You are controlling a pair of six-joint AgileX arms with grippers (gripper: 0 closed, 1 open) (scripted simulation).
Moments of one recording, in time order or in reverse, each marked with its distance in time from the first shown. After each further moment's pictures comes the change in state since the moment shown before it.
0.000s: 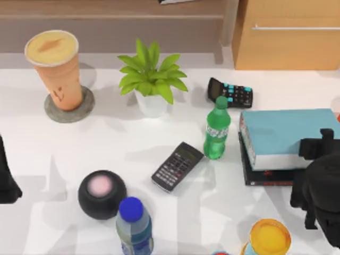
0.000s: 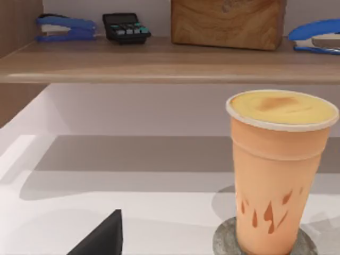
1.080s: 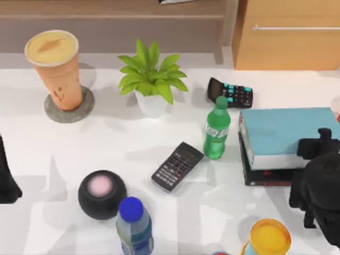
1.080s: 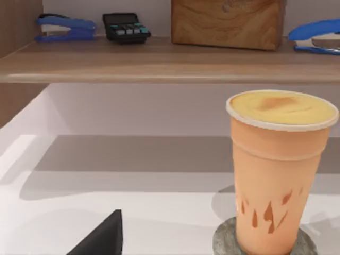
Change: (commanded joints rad) left arm 0.000 0.000 0.000 0.000 0.000 0.000; right arm -0.014 0.030 0.010 0.024 -0.011 -0.009
